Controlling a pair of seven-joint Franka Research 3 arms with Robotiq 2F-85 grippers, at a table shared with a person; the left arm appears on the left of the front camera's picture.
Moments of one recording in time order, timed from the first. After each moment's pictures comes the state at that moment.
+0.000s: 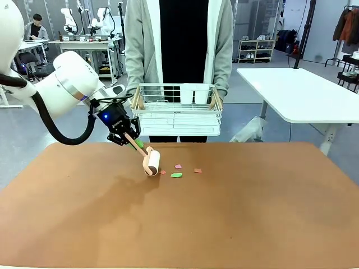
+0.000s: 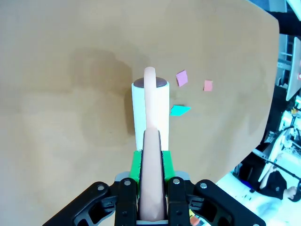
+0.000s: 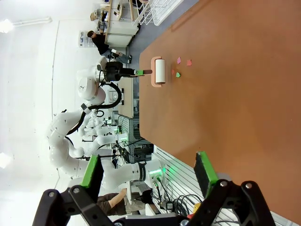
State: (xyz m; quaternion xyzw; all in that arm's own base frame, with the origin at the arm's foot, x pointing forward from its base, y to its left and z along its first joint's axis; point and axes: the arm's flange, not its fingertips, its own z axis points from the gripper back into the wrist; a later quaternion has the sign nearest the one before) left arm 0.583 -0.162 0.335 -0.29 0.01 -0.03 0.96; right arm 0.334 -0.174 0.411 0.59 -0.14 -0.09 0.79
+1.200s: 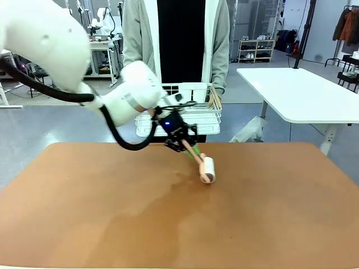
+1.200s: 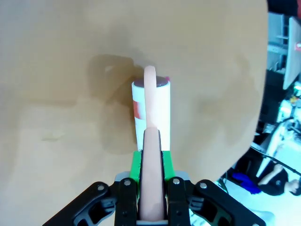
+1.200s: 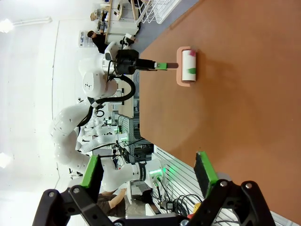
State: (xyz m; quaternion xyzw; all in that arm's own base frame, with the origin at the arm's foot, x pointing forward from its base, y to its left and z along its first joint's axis) left arm 0.585 -0.368 0.315 -0.30 0.02 -0.07 0.95; right arm 0.334 -0.175 0.411 0.59 -0.14 -0.09 0.79
